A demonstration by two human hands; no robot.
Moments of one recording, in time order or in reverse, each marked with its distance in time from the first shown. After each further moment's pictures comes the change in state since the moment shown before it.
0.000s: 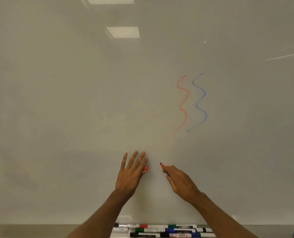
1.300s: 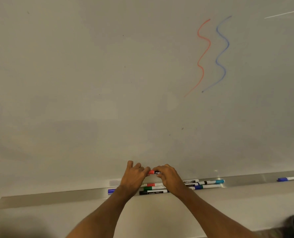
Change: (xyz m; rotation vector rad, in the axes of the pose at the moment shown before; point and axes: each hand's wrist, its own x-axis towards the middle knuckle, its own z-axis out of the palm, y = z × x) left_hand -0.107 0.009 0.045 -0.119 -0.492 0.139; right_hand -0.052 -0.062 0.130 0.136 -0.240 0.408
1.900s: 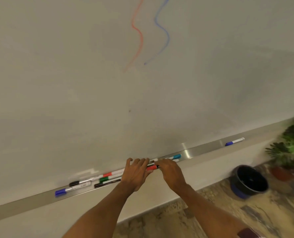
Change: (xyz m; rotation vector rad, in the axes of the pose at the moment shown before) left_hand 0.080 0.155 0.056 -0.202 -0.147 0.144; right_hand -0.098 0.149 -0.034 -0.235 0.204 0.214
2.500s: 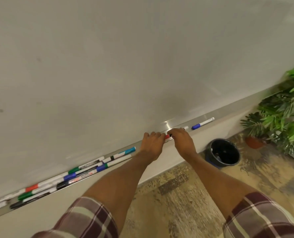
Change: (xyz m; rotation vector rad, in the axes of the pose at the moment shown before) left_hand 0.231 0.228 0.022 -0.111 -0.052 0.145; right_hand 0.028 0.285 -0.073 -0.069 0.041 0.219
